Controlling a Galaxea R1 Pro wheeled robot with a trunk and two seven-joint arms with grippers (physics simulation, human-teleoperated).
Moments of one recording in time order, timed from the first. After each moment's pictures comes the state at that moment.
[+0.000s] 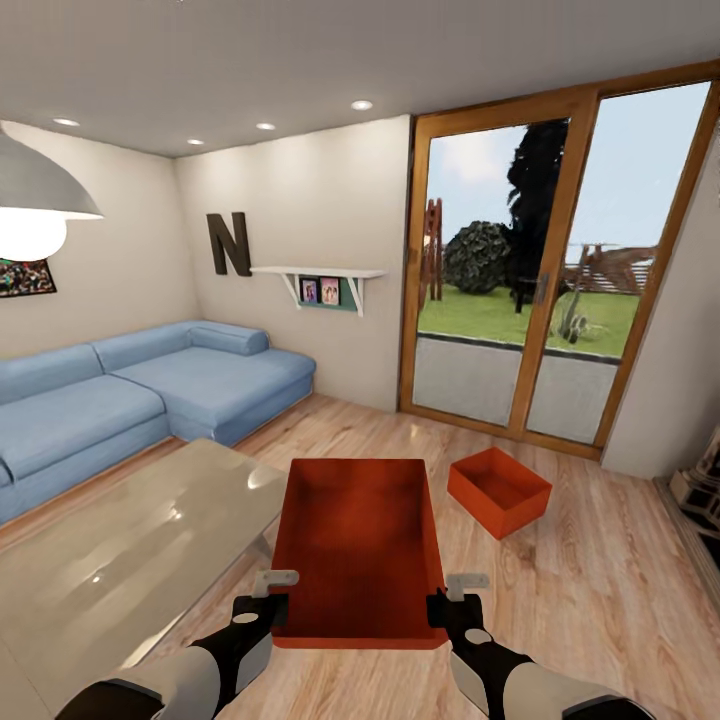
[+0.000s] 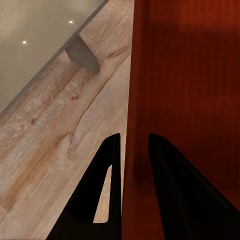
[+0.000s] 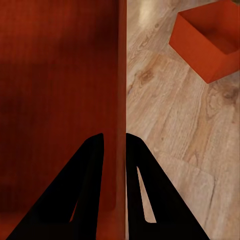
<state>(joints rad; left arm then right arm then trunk) -0.72 -0.12 -0.19 -0.01 0.18 -0.12 0.23 -0.68 0.11 0.17 0.00 -0.11 -0.30 -0.16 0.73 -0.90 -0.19</state>
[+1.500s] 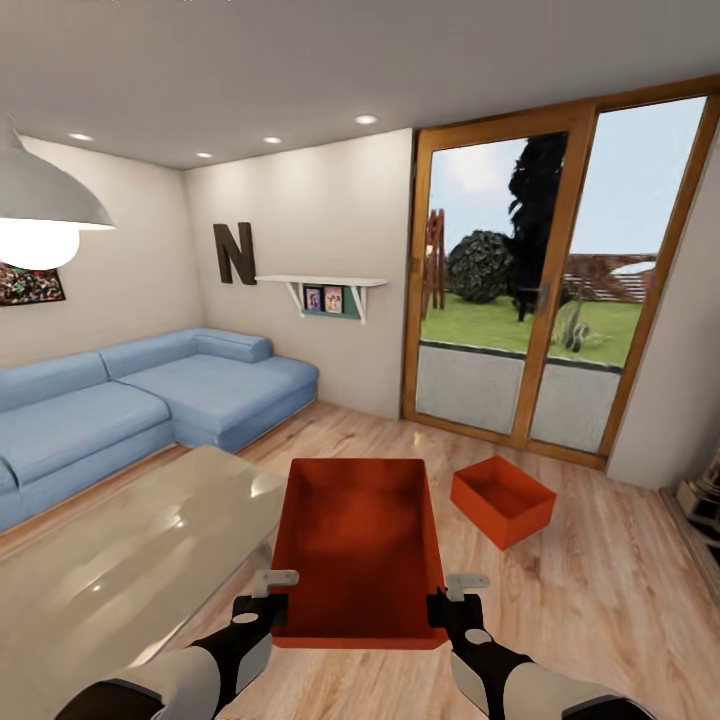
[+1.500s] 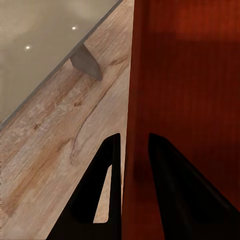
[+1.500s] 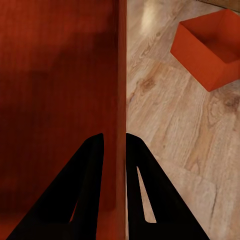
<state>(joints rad) -0.72 -0.12 -0.19 -0.01 0.18 -0.12 0.23 -0.68 0.12 0.18 0.00 -0.12 -0.30 -0.16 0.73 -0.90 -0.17</state>
